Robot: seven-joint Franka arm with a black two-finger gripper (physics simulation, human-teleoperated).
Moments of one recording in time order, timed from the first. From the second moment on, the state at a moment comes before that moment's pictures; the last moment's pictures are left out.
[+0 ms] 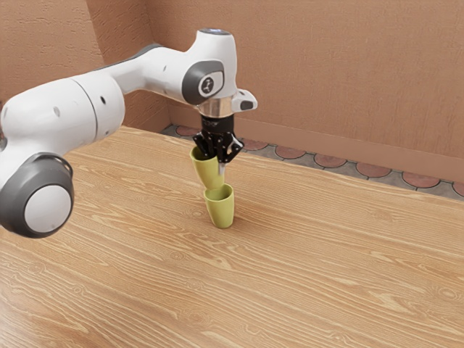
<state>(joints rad) -0.11 0.67 -0.04 -1.09 0.08 1.66 -0.19</state>
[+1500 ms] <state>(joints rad) -0.12 0.71 -0.06 -1.10 0.09 1.68 -0.22</state>
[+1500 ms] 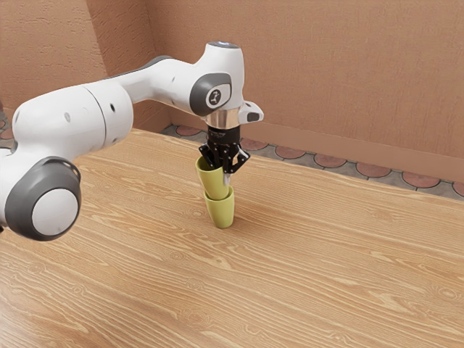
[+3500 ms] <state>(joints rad) -0.11 0.49 -0.06 -1.23 0.12 1.68 -0.24</state>
